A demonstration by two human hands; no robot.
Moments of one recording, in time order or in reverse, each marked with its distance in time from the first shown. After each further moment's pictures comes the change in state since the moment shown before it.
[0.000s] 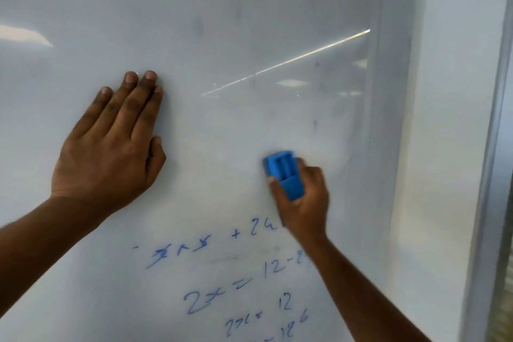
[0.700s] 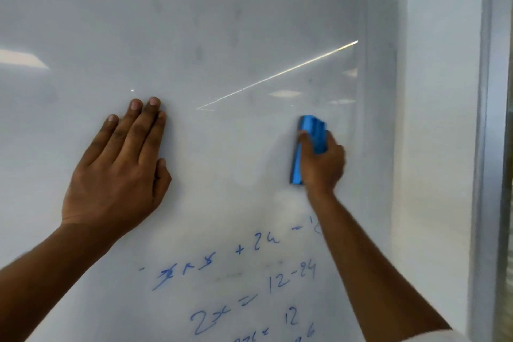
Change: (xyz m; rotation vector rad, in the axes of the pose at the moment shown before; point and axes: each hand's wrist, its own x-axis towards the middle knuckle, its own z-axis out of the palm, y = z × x) left_hand 0.000 0.000 0.002 -0.002 -0.023 -0.019; right_hand 0.095 -0.027 0.002 0.021 0.230 0.368
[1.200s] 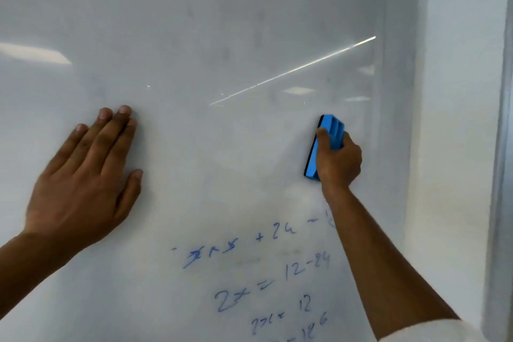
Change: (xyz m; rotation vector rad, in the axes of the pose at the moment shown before) left_hand -0.045 -0.063 -0.034 -0.029 -0.112 -0.021; right_hand 0.003 -0.013 -0.006 -0.063 -0.023 0.064
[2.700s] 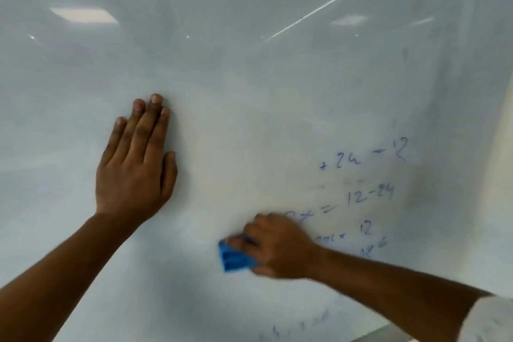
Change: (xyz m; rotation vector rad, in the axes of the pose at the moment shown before) left_hand -0.097 -0.019 -0.036 0.043 -0.065 -0.051; right_hand -0.303 0.069 0.010 -0.078 -0.749 -1.561
